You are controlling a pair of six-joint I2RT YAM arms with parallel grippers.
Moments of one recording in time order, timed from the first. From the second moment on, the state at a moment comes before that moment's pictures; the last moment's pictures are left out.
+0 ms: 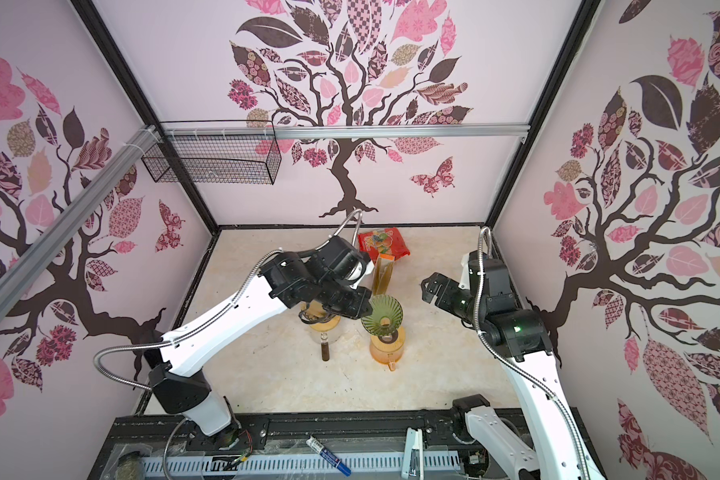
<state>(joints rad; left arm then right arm) -0.97 1.73 1.91 -1.19 0.21 -0.56 0.19 0.86 1.19 -0.99 -0.13 0.61</state>
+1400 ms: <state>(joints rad) -0.98 2.00 2.03 -1.24 0.13 -0.49 0.19 0.76 0.96 -1.09 -0.34 0.51</state>
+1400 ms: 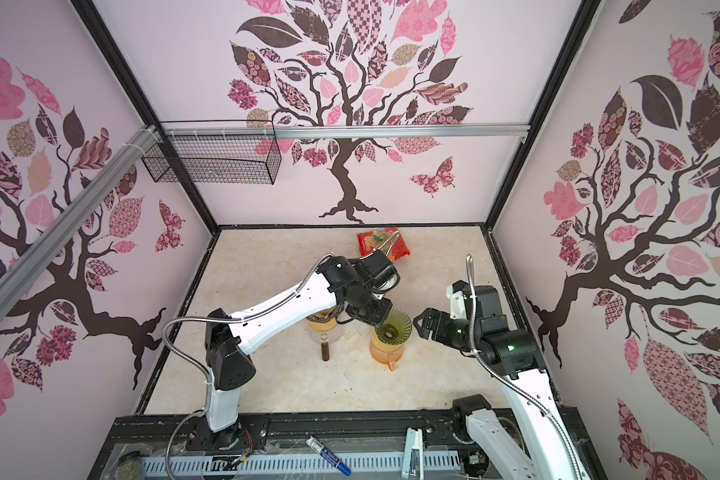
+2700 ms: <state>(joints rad) -0.94 2.05 2.03 -1.24 0.17 -0.48 0.19 0.89 0.86 -0.97 -0.47 0.50</state>
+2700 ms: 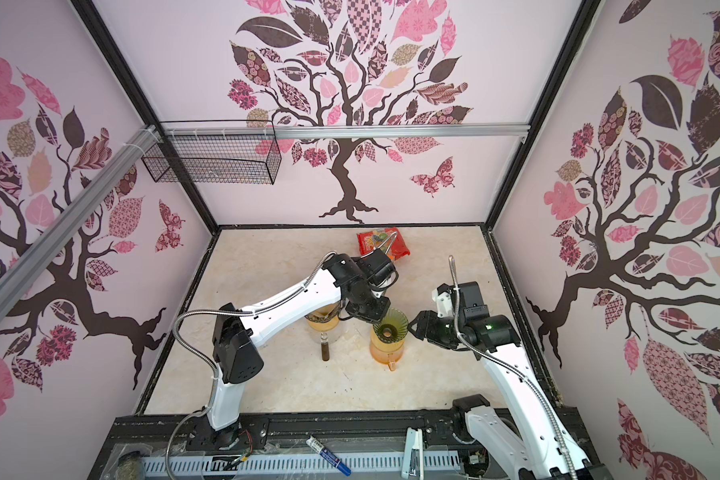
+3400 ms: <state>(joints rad) -0.94 2.05 2.01 -1.24 0.20 -0.46 0.26 0.98 0.85 -0.87 -0.50 0.53</state>
